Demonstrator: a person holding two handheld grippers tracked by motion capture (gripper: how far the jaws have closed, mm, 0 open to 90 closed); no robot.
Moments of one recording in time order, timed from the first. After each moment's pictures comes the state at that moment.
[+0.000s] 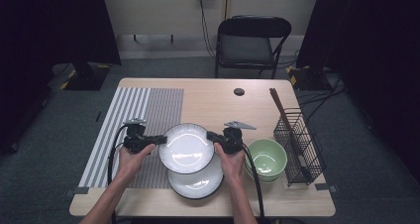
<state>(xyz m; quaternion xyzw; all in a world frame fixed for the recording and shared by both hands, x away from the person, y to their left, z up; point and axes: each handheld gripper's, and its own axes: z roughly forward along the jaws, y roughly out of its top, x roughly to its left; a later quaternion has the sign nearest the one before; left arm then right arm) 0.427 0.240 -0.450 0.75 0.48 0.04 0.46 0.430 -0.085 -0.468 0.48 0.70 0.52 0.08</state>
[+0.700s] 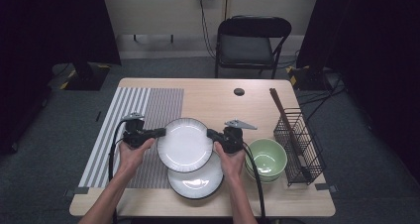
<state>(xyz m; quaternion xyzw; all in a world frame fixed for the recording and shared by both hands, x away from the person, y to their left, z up) 0.433 0.242 -0.438 0.73 0.47 0.07 0.48 0.426 -0.084 -0.459 0.47 0.69 0.53 0.10</state>
